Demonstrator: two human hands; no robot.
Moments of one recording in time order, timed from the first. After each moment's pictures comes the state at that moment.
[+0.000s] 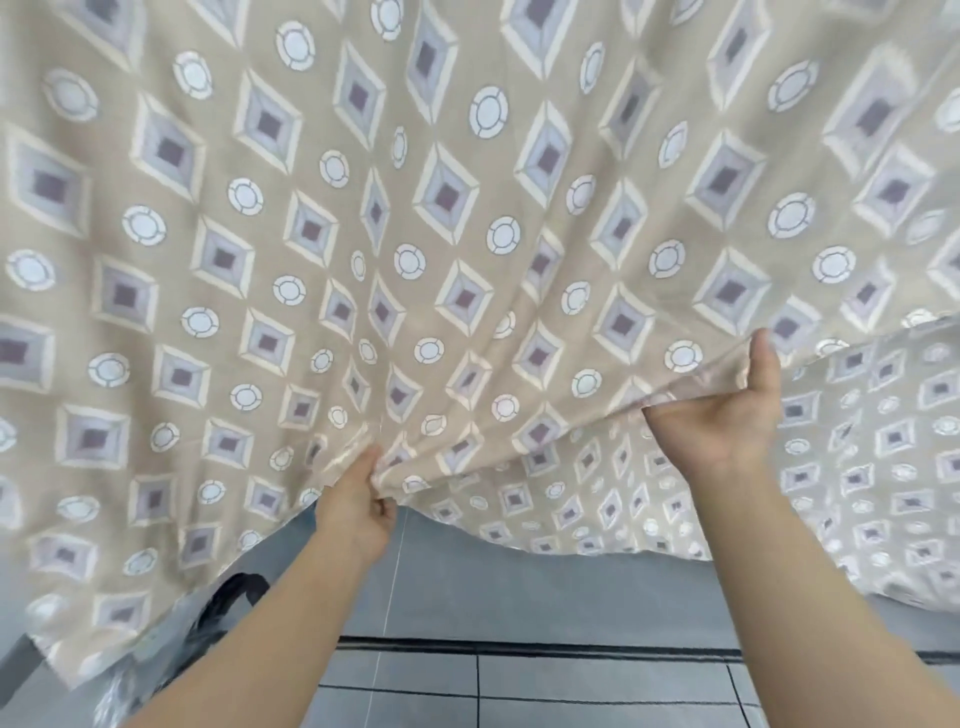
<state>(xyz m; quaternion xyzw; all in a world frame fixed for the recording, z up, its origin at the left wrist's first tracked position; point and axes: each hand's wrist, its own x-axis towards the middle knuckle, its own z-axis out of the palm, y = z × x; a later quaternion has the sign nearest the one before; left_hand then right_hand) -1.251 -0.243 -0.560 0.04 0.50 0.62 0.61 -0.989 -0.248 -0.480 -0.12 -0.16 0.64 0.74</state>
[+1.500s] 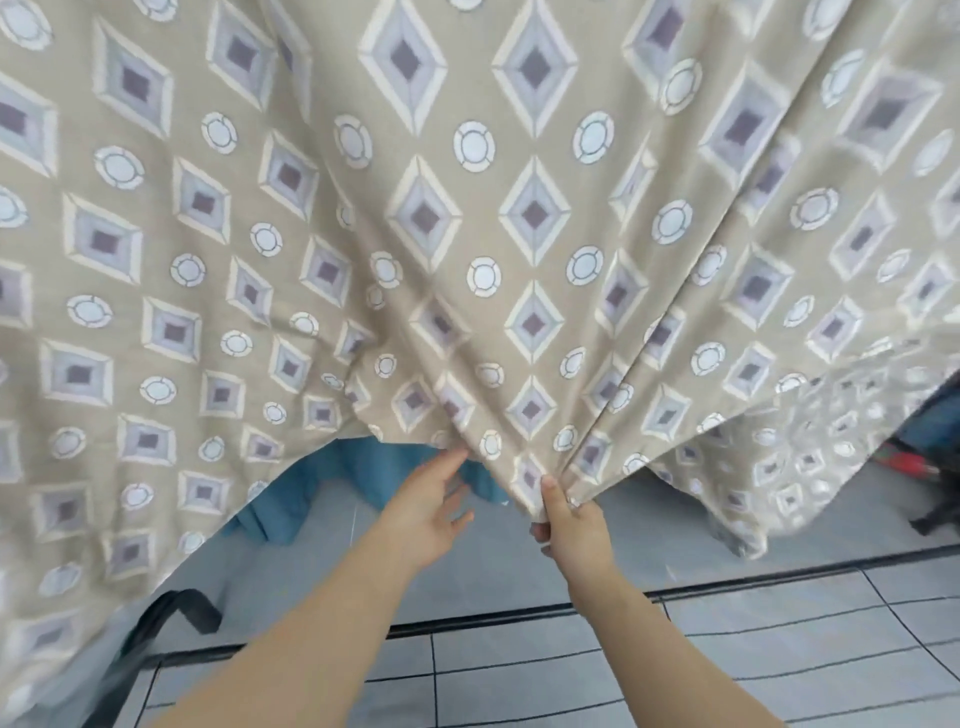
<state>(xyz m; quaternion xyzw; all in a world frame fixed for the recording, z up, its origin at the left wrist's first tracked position) -1.150 -0.260 -0.569 0.26 0.50 0.39 0.73 -1.024 -0.307 -0.600 -0.63 -0.32 0.46 0.54</state>
